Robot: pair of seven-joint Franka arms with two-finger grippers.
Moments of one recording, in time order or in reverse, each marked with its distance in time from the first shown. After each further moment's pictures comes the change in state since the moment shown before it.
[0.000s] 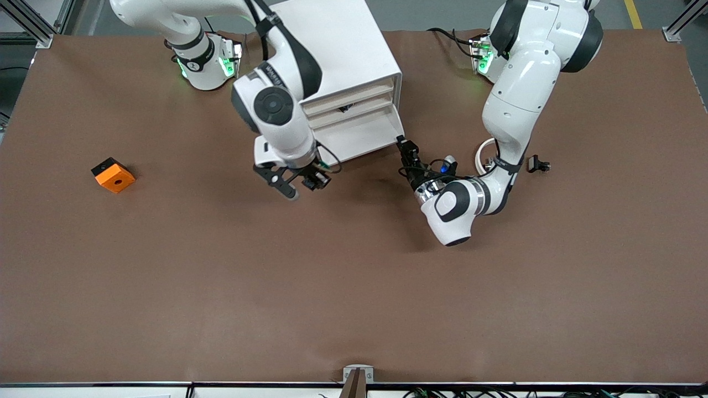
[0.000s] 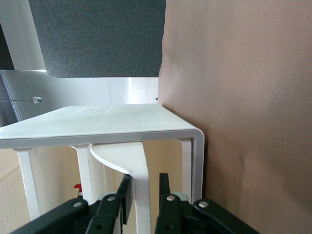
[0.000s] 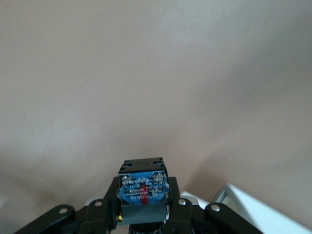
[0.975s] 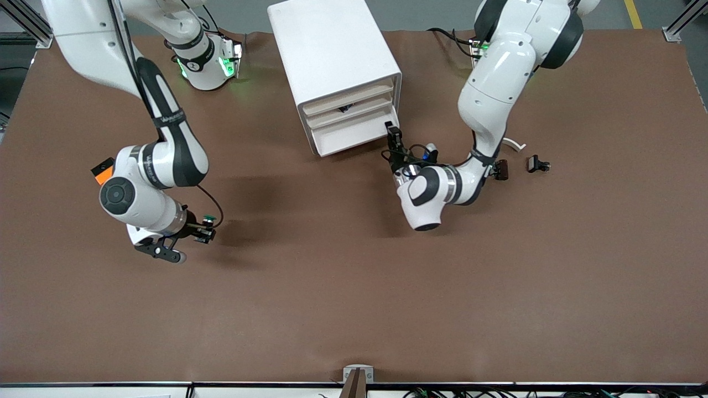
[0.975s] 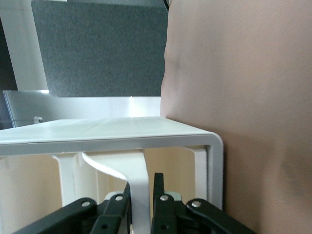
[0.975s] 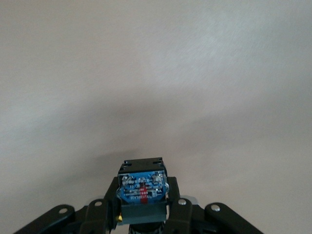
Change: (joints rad) left arm -0.088 0.000 0.000 -0.012 0.004 0.000 0.000; right arm -0.521 0.075 -0.004 -0.121 -0.001 0.147 -0.903
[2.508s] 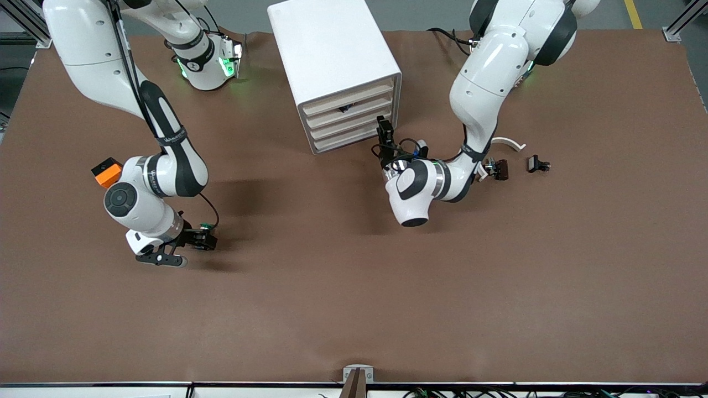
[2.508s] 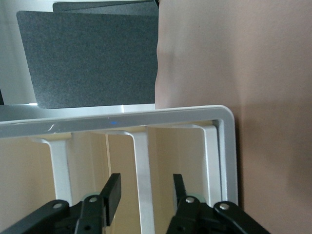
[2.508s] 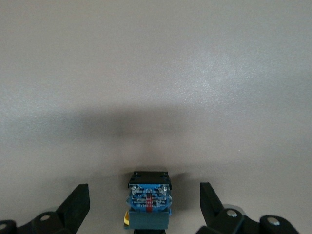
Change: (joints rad) left arm -0.093 -0.012 -0.009 0.028 0.000 0.029 0.000; right arm -0.088 0.128 -0.004 -0.042 -0.002 0.265 -0.336
